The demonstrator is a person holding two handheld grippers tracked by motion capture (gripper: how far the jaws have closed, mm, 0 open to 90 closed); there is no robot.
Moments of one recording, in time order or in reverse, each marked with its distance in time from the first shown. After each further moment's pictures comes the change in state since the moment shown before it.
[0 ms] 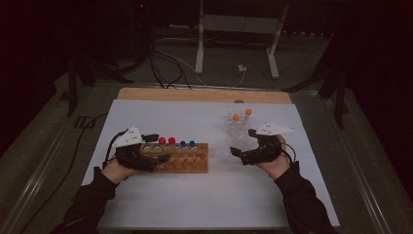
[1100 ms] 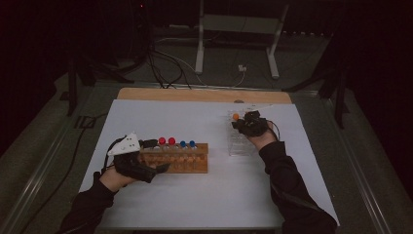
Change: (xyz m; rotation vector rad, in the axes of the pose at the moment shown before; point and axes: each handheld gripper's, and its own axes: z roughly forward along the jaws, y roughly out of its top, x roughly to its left) left arm -0.015 -0.002 -0.009 -0.014 -0.024 0.001; right arm -0.065 0.013 0.083 0.176 -0.146 0.020
